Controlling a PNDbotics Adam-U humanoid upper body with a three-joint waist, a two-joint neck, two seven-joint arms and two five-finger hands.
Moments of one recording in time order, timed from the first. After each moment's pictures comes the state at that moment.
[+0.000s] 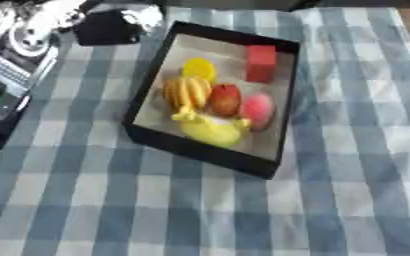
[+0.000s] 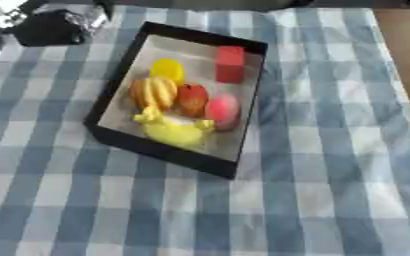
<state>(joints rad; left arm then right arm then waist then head) -0.72 0.63 -0.19 -1.72 -0.18 0.23 -0.09 -0.27 -0.63 -0.01 -1.98 -0.15 0.19 -0.57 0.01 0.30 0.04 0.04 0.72</state>
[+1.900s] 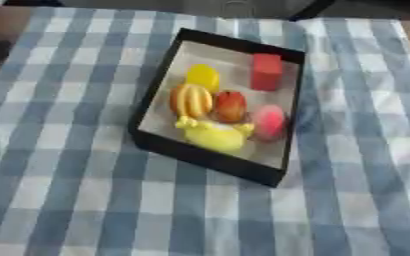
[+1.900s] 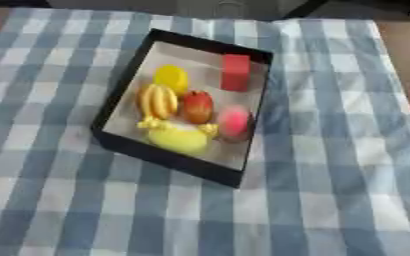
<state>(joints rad) -0.42 0.38 0.12 -1.66 0.29 -0.02 0.24 -0.29 -0.48 -0.03 -1.84 -0.06 0.08 -0.58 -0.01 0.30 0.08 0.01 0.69</state>
